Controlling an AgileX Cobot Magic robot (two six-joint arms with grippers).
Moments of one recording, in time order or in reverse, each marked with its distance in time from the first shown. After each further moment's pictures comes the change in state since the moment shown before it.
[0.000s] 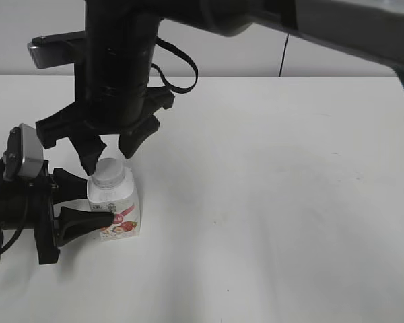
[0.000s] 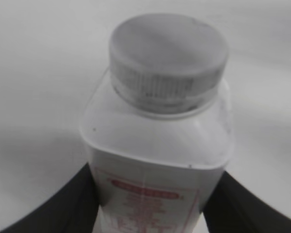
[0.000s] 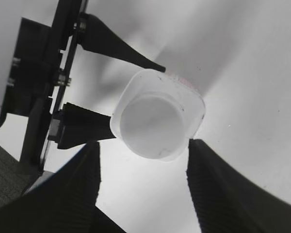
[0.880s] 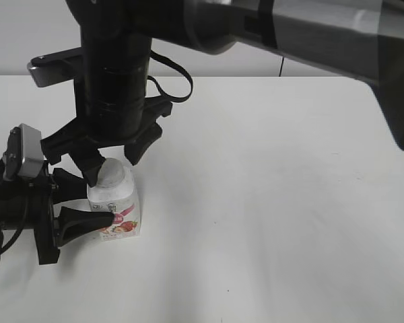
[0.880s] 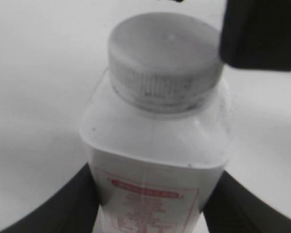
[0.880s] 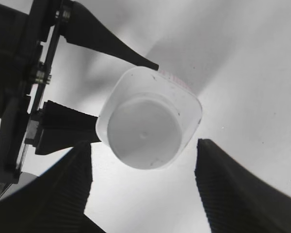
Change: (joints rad) left arm 0.000 0.000 0.000 0.000 0.002 0.000; right arm 0.013 0.034 -0.001 -0.039 0.000 -0.019
